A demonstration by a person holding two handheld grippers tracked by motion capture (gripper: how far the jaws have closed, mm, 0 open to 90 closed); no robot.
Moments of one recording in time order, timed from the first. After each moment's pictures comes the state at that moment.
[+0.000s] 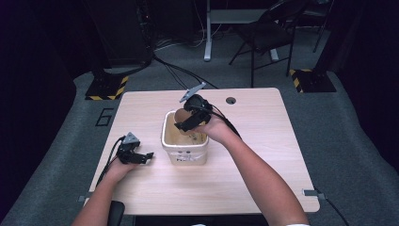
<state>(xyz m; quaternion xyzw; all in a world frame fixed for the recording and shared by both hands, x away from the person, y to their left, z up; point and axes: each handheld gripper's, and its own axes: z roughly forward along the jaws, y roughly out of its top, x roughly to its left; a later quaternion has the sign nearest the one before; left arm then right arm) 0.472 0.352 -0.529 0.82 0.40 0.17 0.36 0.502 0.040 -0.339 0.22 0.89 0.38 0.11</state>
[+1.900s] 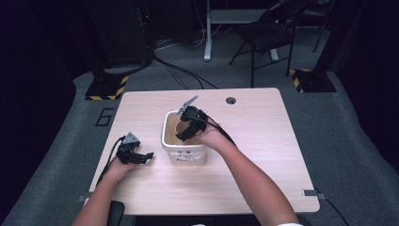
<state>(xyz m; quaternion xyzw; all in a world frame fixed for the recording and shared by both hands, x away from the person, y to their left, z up) 0.473 0.352 -0.529 0.83 0.40 0.17 0.36 0.512 0.055 -0.393 0.24 0.91 0.32 0.10</state>
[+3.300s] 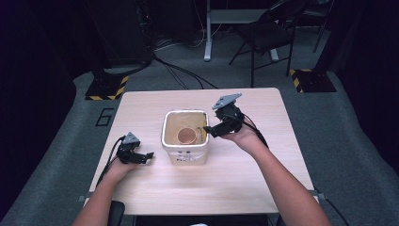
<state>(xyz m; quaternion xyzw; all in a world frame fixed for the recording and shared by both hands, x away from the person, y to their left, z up) 0.473 0.352 -0.529 0.83 0.40 0.17 0.36 0.477 -0.052 -0.351 0.26 0.87 0.39 0.16</state>
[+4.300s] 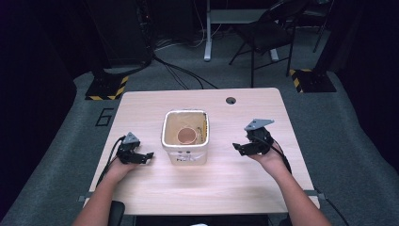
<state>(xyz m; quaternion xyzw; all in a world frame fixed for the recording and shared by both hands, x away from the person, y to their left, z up) 0.473 0.352 -0.529 0.82 0.40 0.17 0.36 0.445 -0.142 -0.430 0.36 0.84 0.36 0.19</state>
